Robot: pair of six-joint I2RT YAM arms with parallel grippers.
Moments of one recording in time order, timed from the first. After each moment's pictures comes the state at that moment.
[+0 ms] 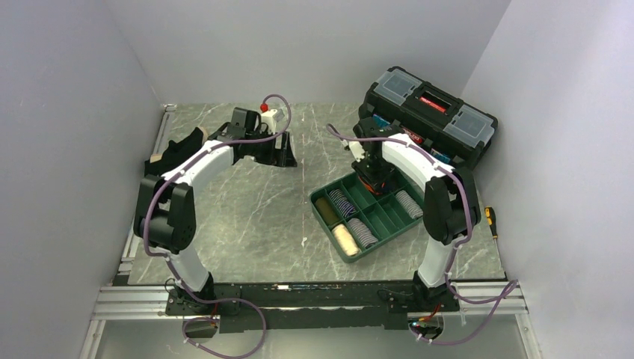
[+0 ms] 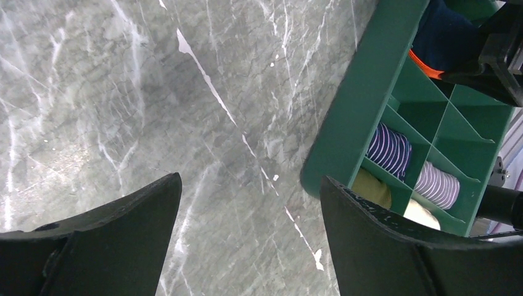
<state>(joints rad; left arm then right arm) -0.31 1.73 1.32 -0.38 0.51 -0.15 0.41 1.83 1.45 -1.02 0.11 -0.27</state>
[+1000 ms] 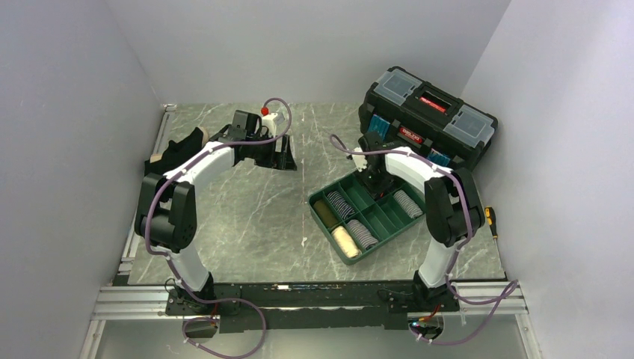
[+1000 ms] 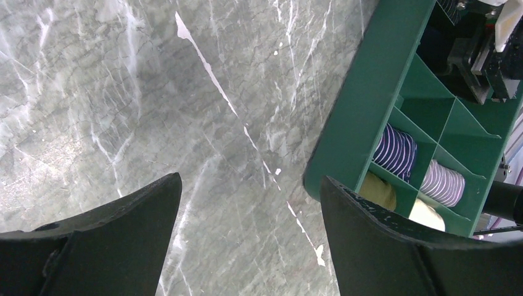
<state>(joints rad) -0.31 1.75 1.30 -0.38 0.53 -0.15 0.38 1.81 1.25 -0.79 0.04 -0.27</state>
